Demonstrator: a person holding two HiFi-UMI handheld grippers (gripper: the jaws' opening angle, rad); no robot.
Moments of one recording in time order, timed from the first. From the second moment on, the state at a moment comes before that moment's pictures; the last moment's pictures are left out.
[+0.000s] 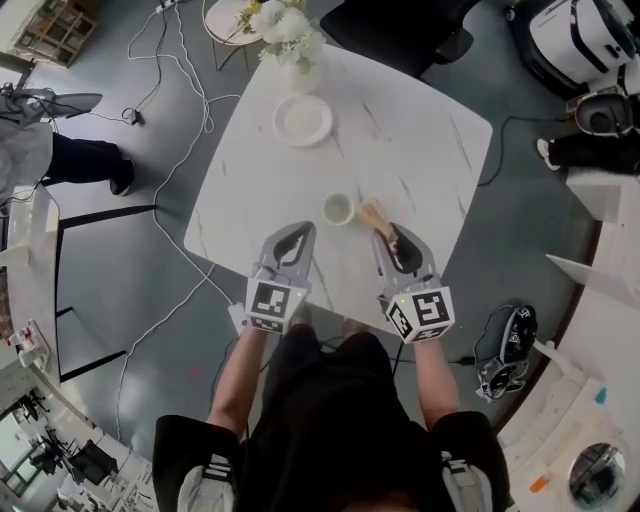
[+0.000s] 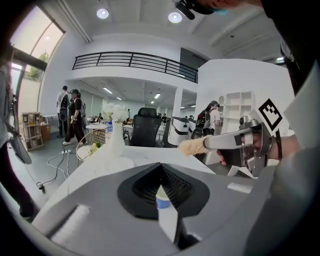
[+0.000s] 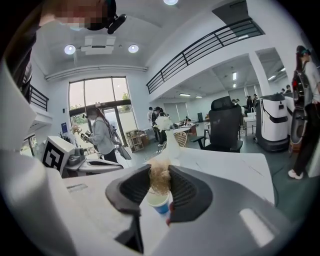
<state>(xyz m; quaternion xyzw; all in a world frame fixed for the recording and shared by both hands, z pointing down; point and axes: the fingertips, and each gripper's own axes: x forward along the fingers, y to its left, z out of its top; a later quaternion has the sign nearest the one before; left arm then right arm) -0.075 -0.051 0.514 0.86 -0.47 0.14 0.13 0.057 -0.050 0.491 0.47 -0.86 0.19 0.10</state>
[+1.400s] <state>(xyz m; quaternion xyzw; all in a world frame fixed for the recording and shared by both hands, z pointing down) -0.033 -0.067 0.659 0.90 -0.32 0.24 0.15 0.055 -0.074 0.569 0.49 -0.82 0.25 0.15</state>
